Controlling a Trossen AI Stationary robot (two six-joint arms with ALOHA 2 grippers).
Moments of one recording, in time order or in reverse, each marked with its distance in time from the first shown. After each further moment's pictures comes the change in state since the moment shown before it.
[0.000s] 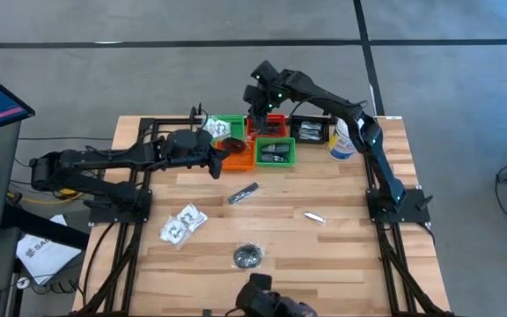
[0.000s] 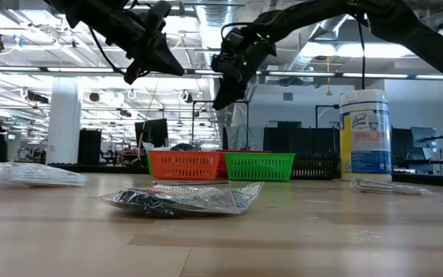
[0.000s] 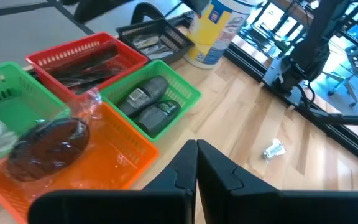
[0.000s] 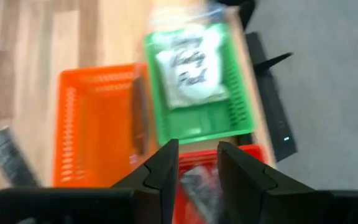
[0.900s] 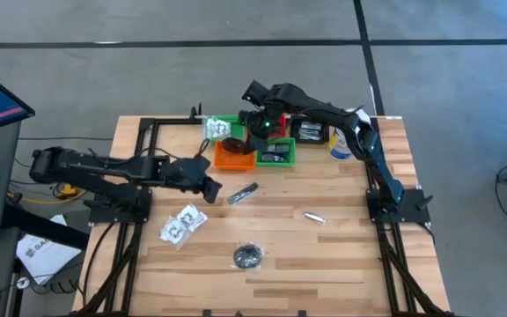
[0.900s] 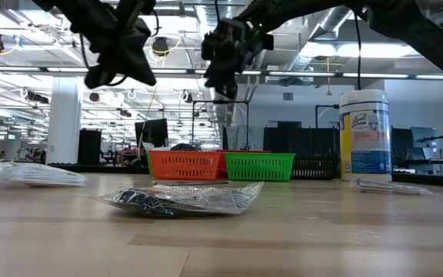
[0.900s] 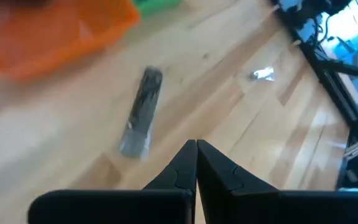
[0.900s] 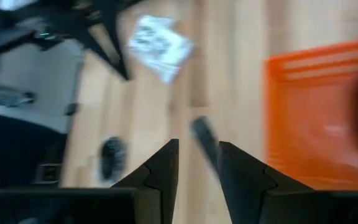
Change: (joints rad) left arm -0.267 -0.023 0.000 -0.299 -0.052 -0.425; right arm 0.127 -0.004 0.000 -0.205 -0.484 0.185
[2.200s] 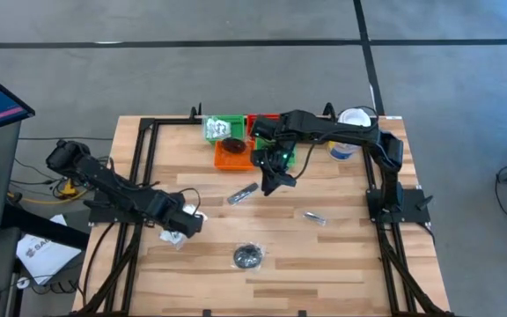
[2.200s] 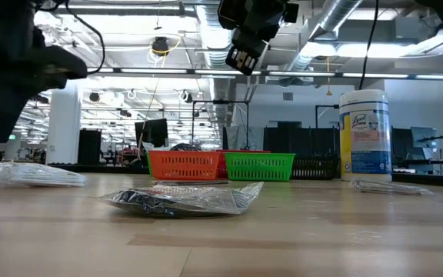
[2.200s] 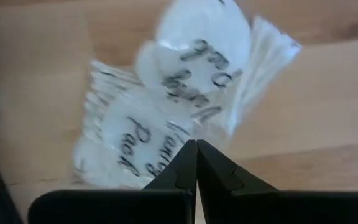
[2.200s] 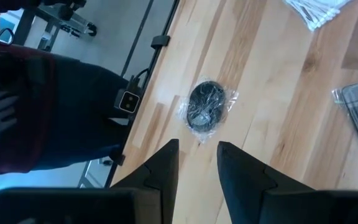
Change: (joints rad) left arm -0.417 0.201 0.002 -0.534 0.107 -0.983; right arm 0.202 -0.272 -0.373 -0.026 -0.119 -0.161
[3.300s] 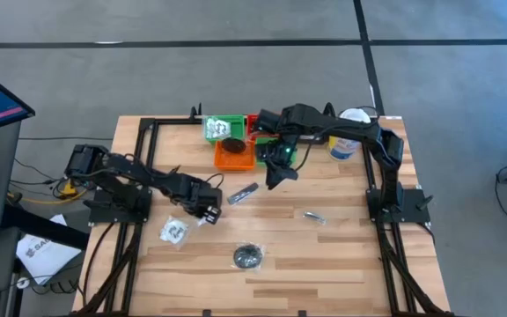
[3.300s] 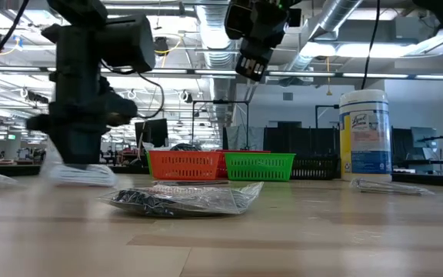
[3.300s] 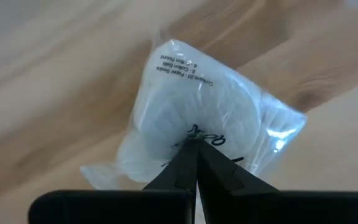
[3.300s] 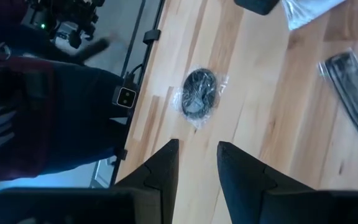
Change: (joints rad) left arm 0.356 0.235 0.002 0.263 0.044 0.746; right arm -0.055 0.002 0.000 -0.086 0.003 -0.007
